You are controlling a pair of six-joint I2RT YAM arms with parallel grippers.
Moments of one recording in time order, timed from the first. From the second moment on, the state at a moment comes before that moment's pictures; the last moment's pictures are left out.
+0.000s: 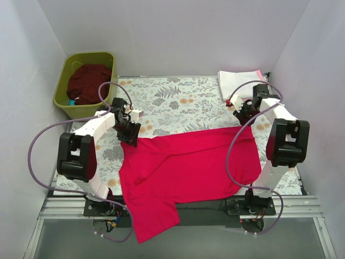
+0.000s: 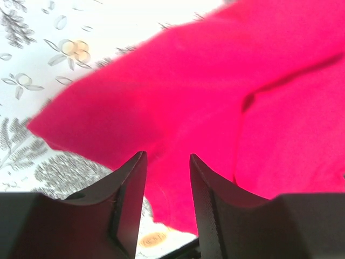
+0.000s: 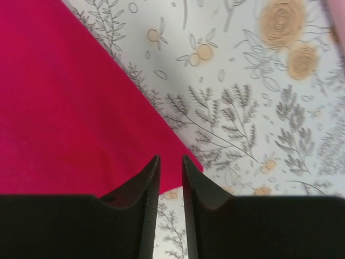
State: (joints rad) left arm -0.18 1.64 1.13 -0.85 0.34 0.23; right arm -0.08 1.79 1.33 -0.75 -0.36 -1.12
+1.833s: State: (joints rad) left arm -0.44 2.12 1.66 -0.84 0.37 0.32; right arm -0.10 1.95 1.48 -0.82 -0.25 -1.13
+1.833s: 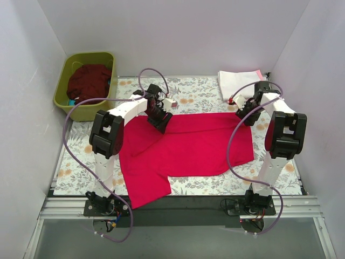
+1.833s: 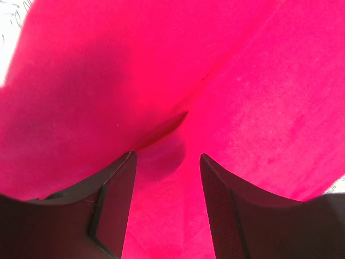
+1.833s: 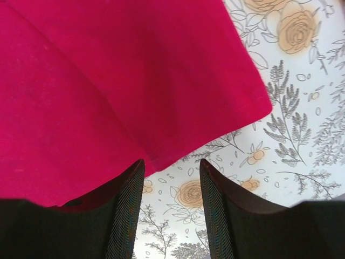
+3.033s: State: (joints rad) left arm -0.47 2.12 1.66 -0.88 0.38 0.42; right arm -0.09 2.00 1.46 -0.83 -0.22 -1.17
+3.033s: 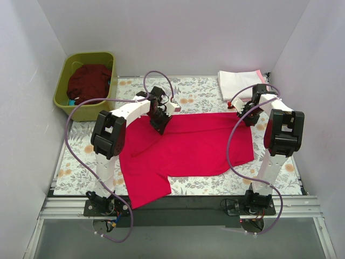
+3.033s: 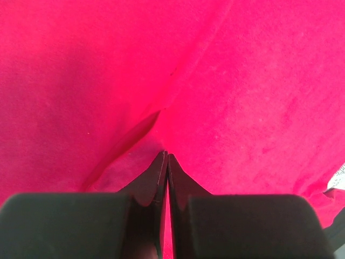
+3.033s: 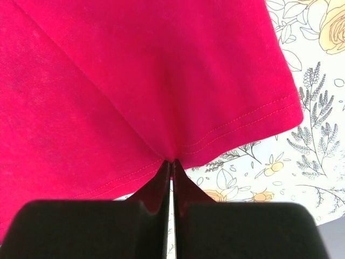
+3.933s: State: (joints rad) left arm -0.48 2.21 1.76 -0.88 0.41 0.46; right arm -0.08 1.99 1.46 -0.83 -0.20 -1.18
